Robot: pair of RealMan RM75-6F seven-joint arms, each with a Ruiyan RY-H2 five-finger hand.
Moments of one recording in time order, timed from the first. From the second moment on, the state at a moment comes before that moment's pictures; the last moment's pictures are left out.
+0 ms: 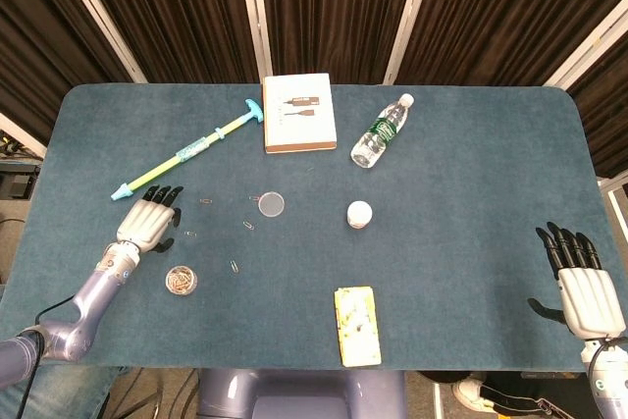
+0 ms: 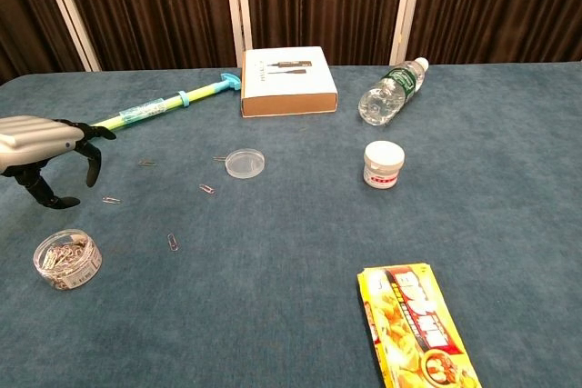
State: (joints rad) left arm -0.64 -1.47 -0.11 -1.23 1.16 0.77 0.36; right arm 0.11 -1.12 0.06 -1.57 -1.48 1.42 -0.03
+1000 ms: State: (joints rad) left arm -0.72 -1.54 -0.09 -1.17 1.11 0.71 0.38; right arm 0.11 -1.11 0.07 -1.56 -1.46 1.40 -0.01
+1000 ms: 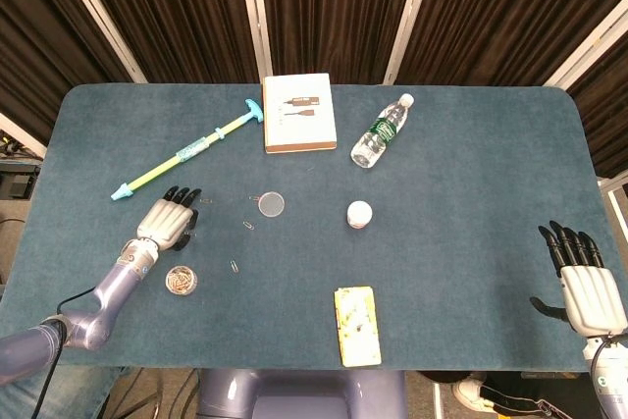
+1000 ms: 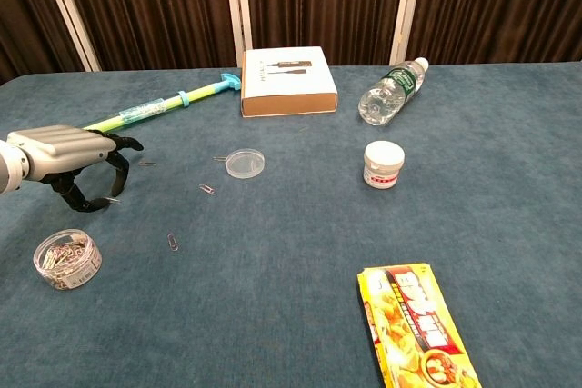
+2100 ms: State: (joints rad) left arm -0.73 -1.59 -0.05 -1.11 1.09 0.70 0.40; right arm 0.12 -1.12 0.07 -1.56 -1.45 1.39 -0.01
